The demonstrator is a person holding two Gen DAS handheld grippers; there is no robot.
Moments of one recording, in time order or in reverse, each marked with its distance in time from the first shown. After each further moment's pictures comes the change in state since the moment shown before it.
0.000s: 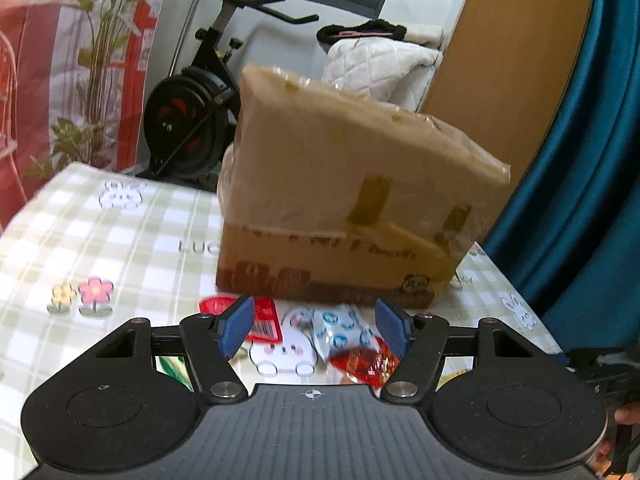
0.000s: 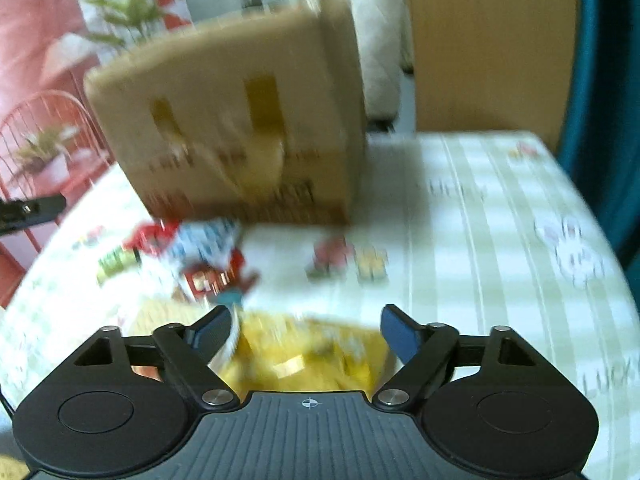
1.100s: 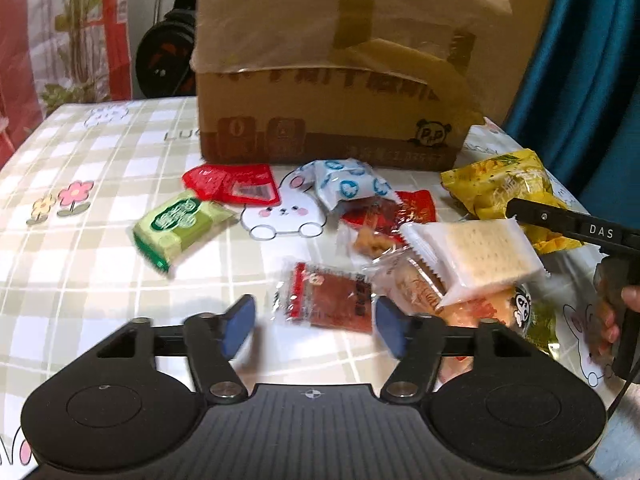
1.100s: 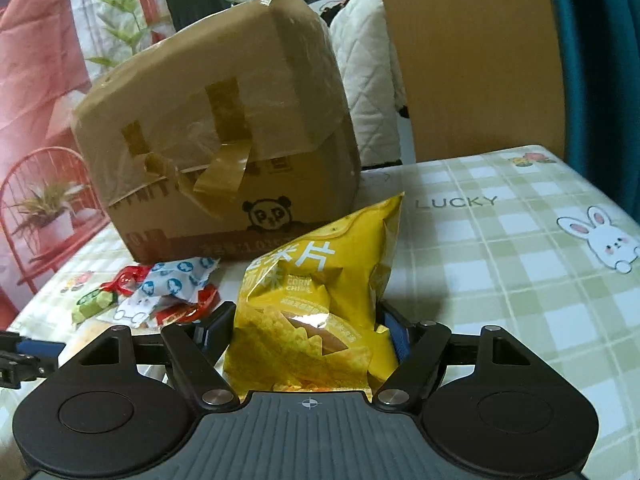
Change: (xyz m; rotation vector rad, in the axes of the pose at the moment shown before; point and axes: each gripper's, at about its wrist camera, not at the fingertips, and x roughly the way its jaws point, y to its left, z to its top) left arm 0.034 -0.025 -0.086 0.155 0.199 0.083; right arm 0.047 -0.033 -0.031 0.053 -0.268 0.077
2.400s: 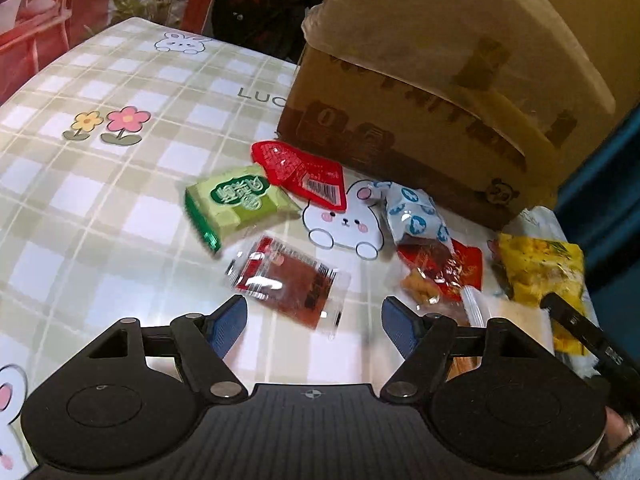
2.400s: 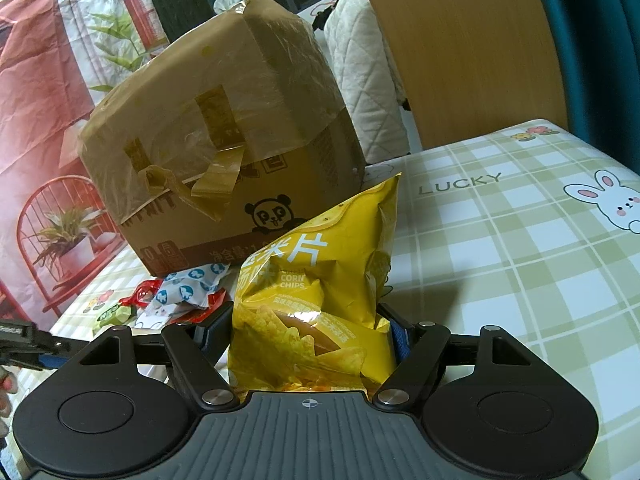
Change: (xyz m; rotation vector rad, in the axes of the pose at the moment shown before) left arm 0.021 0.039 0.018 -0.357 0.055 0.029; right arm -0.002 -0.012 -0.012 0.095 -0.015 0.066
